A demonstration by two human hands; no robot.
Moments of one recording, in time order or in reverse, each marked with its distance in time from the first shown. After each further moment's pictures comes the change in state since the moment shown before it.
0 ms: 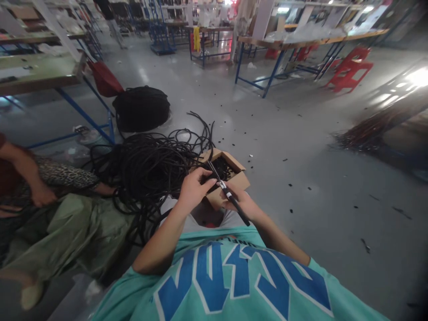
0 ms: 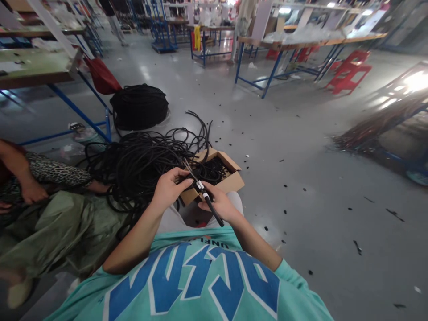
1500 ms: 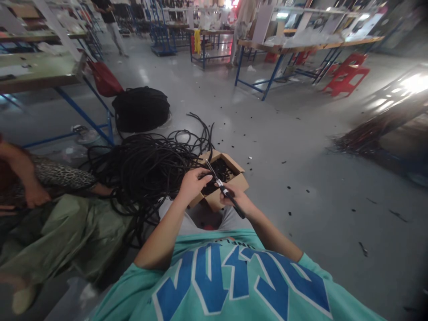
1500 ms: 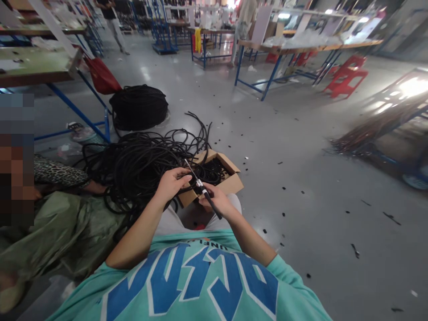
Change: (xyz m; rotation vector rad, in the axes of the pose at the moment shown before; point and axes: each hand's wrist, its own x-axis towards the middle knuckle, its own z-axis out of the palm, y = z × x) left_hand 0.025 -0.030 0.003 -0.127 -0.055 -0.097; right_hand 0.023 0.018 0.000 0.097 0.001 0.069
